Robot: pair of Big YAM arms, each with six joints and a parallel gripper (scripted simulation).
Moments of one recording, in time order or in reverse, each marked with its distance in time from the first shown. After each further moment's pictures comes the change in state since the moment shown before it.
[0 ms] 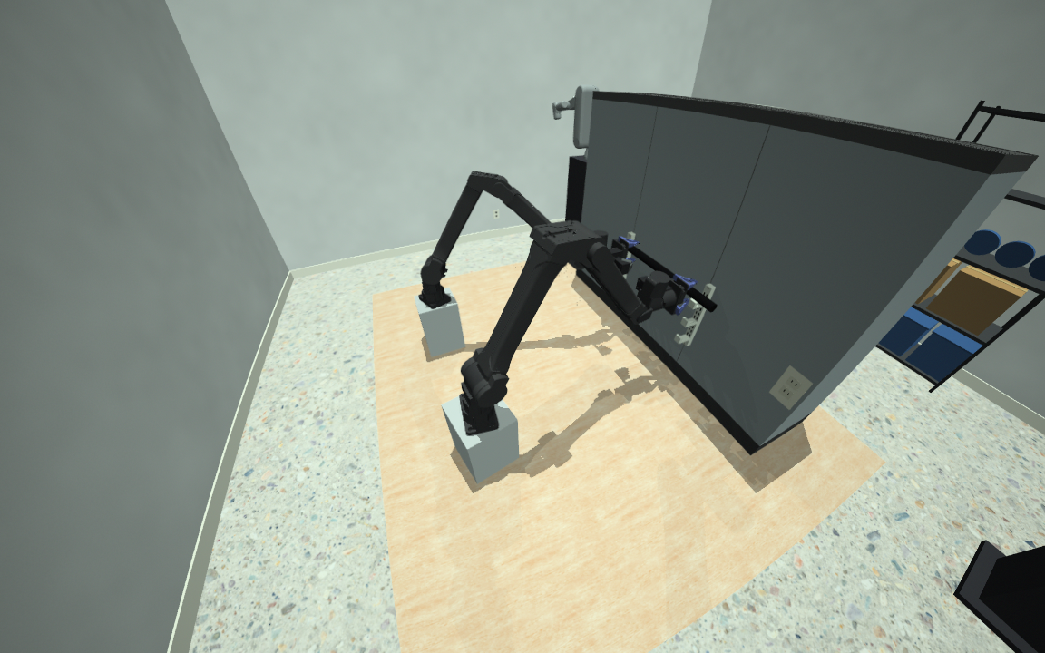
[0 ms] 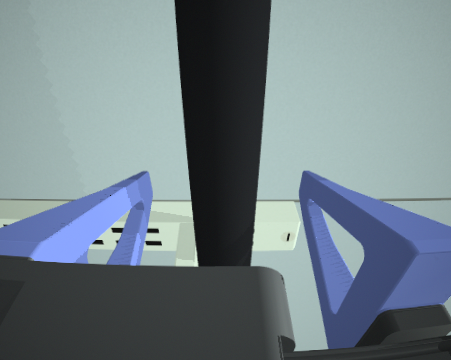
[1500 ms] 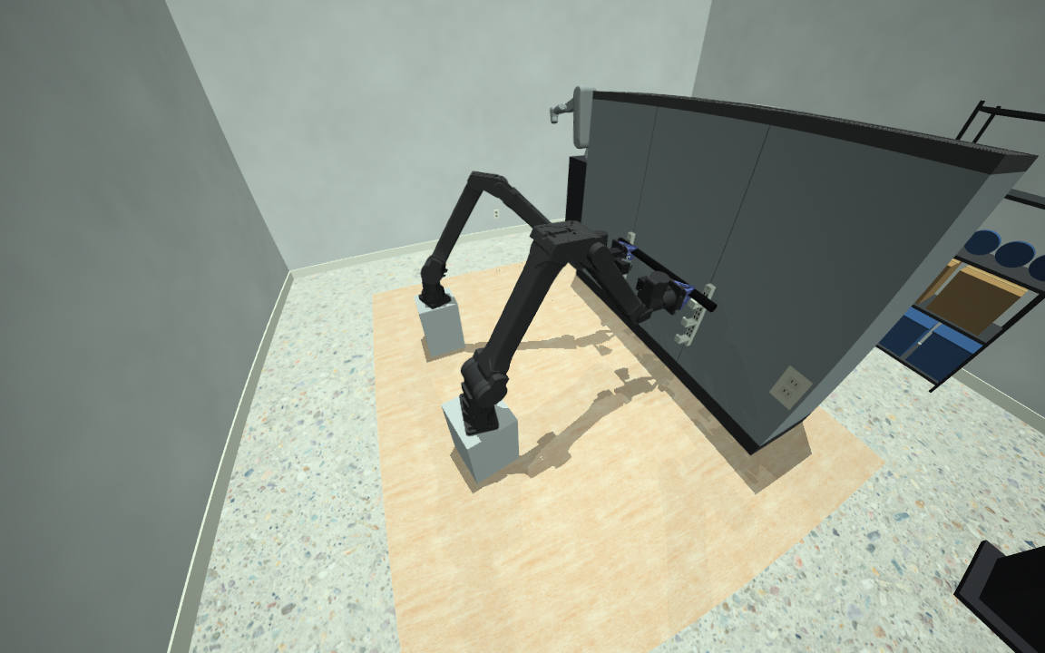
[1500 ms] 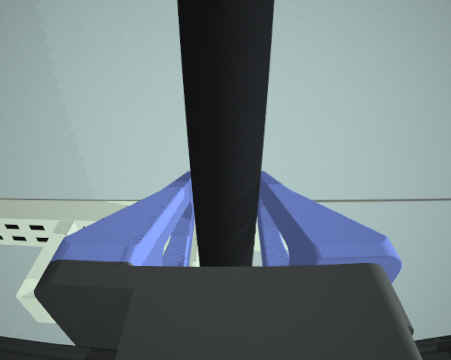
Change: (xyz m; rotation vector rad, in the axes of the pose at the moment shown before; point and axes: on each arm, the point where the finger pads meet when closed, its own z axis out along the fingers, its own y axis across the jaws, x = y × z) left arm 0.000 0.000 0.000 0.001 0.000 0.000; right arm 0.000 0.001 0.000 -0.003 0.000 0.000
